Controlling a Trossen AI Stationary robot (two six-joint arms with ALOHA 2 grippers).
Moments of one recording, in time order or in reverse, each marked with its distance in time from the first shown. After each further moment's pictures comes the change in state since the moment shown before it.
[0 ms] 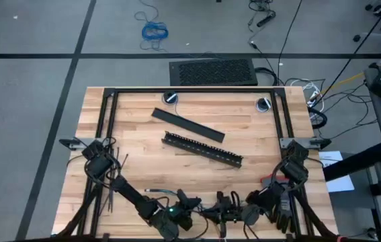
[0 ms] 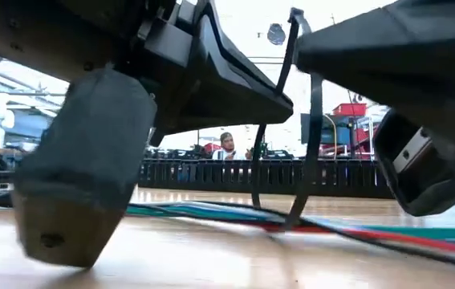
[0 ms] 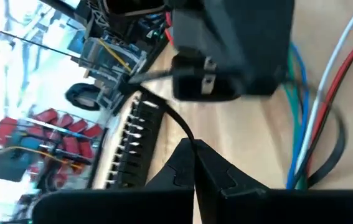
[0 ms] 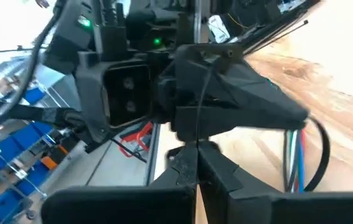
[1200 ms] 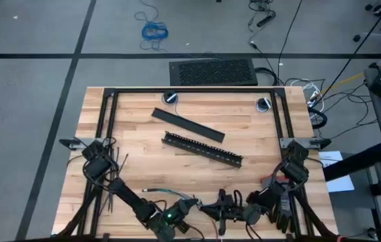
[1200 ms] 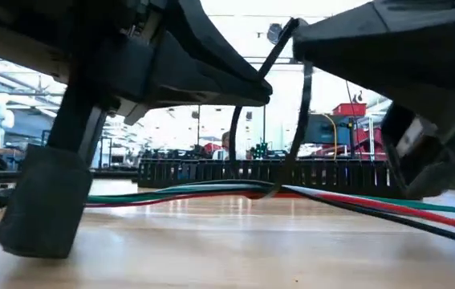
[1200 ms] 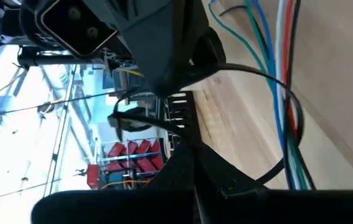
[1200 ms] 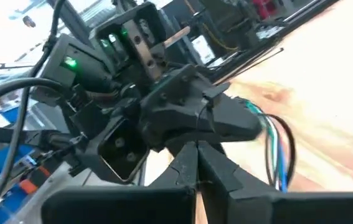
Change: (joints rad) left arm -0.031 0.000 0.000 -0.002 -0.080 0.464; right arm -0.020 -0.004 0.000 0.050 0.048 -0.049
